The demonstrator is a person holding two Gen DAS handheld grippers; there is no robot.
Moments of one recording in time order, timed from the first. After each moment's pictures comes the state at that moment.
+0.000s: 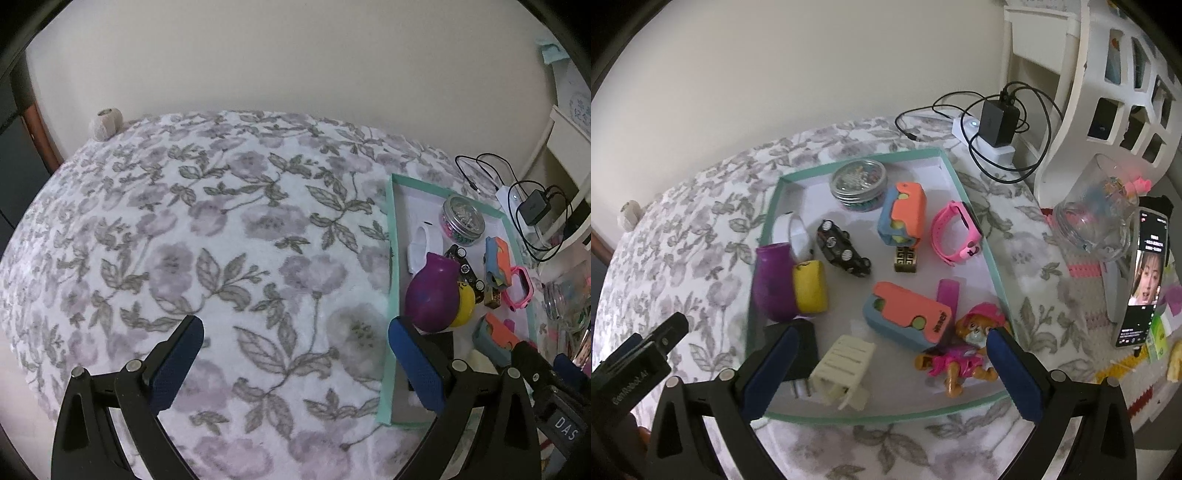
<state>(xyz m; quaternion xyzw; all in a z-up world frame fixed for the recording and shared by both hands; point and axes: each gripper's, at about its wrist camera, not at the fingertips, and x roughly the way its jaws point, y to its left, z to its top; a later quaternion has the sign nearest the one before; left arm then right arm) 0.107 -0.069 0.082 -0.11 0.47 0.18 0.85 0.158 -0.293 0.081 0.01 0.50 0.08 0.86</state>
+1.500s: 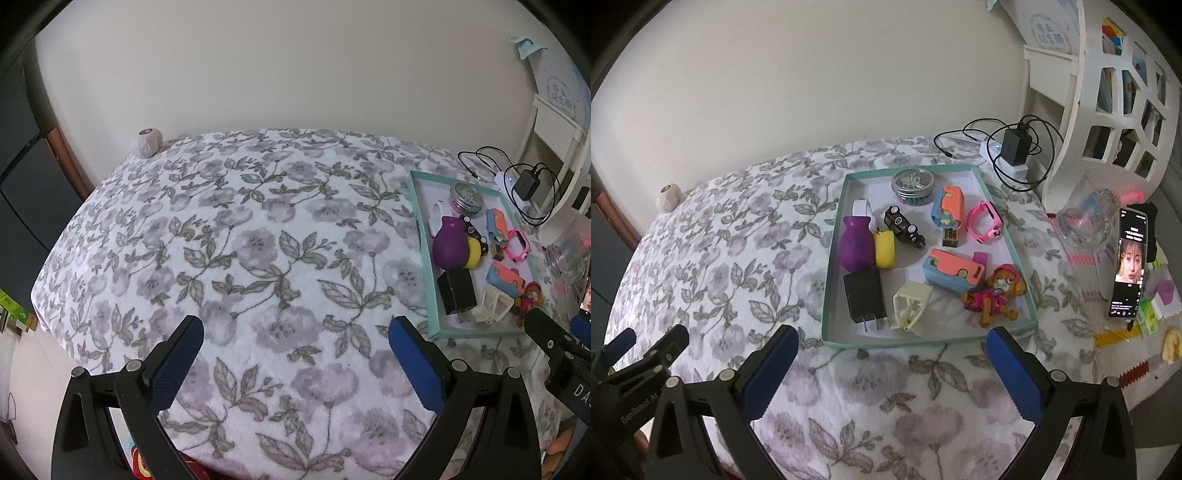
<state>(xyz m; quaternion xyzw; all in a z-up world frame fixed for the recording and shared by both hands) 0.001 -0.053 0.125 -0.06 0.46 0.20 0.86 0.068 -0.266 0.123 0.00 0.47 0.11 0.87</state>
